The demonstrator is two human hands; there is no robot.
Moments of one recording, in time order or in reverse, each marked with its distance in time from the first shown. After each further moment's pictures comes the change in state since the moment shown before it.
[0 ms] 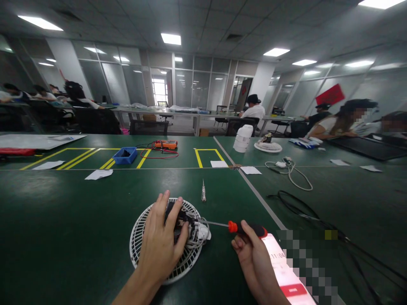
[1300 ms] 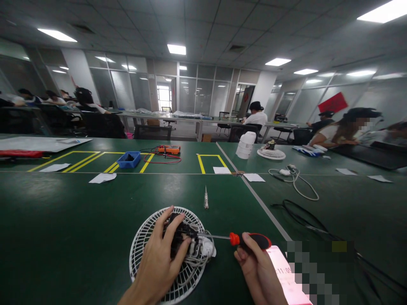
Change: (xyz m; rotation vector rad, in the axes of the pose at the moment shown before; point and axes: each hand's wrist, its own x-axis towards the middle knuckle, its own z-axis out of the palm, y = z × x) left_hand -0.018 -0.012 0.002 -0.166 -0.160 -0.128; right_hand 0.000 -0.001 -0.005 -0.072 -0.115 -0.015
